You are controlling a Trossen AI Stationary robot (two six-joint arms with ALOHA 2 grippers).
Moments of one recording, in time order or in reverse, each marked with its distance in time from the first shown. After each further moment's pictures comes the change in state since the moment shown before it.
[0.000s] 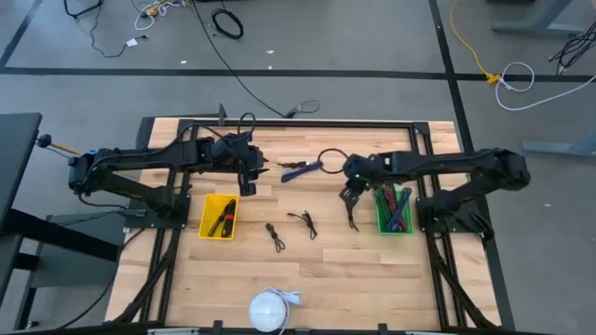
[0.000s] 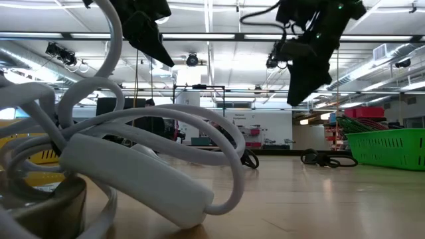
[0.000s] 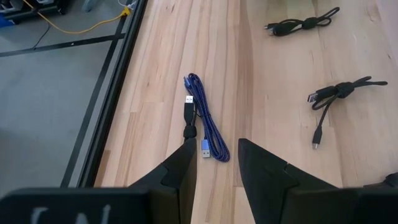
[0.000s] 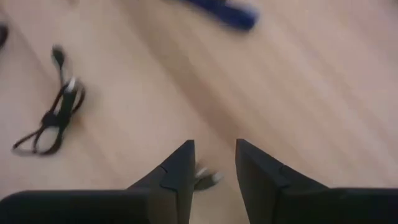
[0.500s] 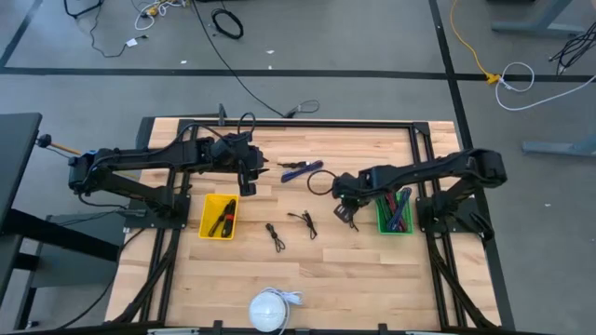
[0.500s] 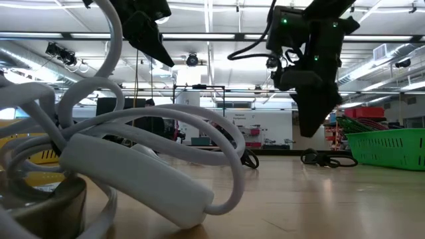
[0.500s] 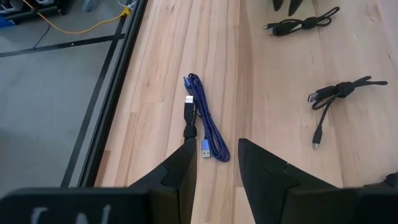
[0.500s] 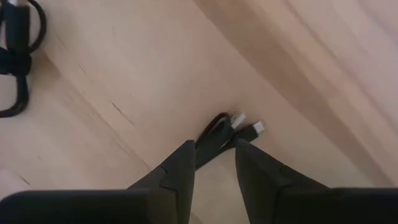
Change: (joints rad) left arm 0.000 0.000 0.000 0.000 0.000 0.002; right arm 0.094 0.212 0.000 -0.037 -0.087 0.194
